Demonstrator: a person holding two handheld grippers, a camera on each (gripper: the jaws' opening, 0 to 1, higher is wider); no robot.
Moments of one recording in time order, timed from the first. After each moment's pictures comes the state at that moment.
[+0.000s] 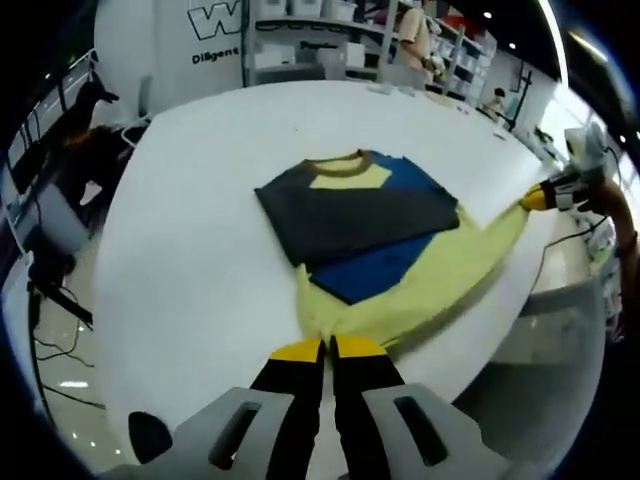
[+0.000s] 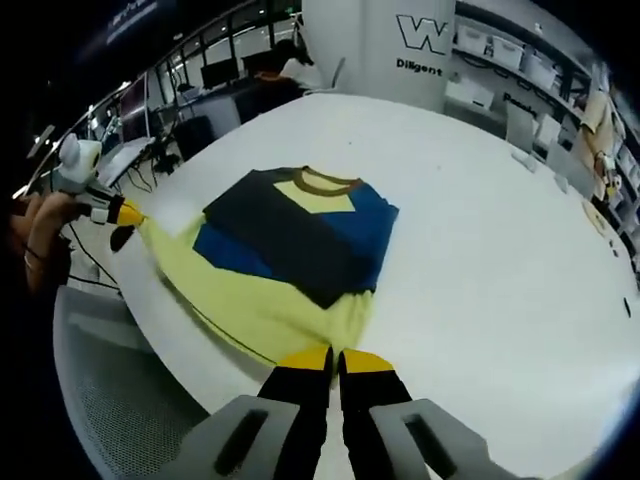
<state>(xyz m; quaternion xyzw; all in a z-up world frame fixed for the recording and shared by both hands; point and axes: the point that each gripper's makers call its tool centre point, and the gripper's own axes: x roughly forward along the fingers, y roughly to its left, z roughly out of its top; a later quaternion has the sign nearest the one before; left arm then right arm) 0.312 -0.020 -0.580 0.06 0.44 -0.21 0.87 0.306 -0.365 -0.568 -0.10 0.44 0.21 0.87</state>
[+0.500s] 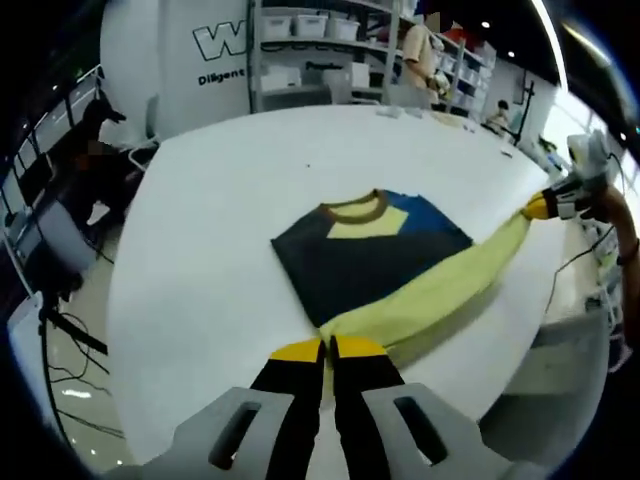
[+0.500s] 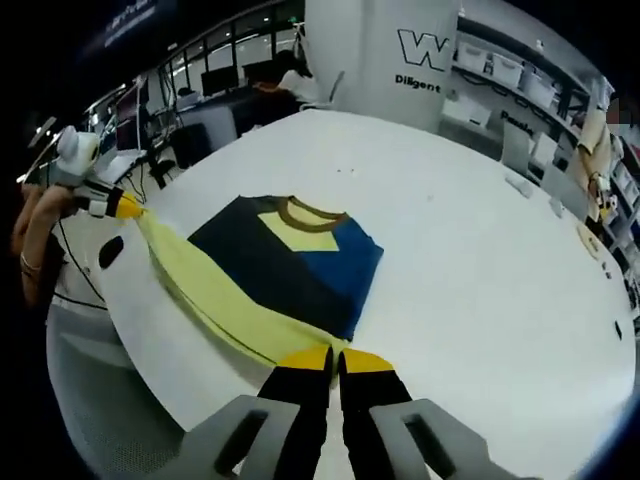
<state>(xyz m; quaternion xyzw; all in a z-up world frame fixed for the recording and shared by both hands) 0.367 -0.027 -0.550 0.07 0.40 -0.21 0.89 0.355 -0.364 -0.548 -0.12 0.41 0.21 0.88</state>
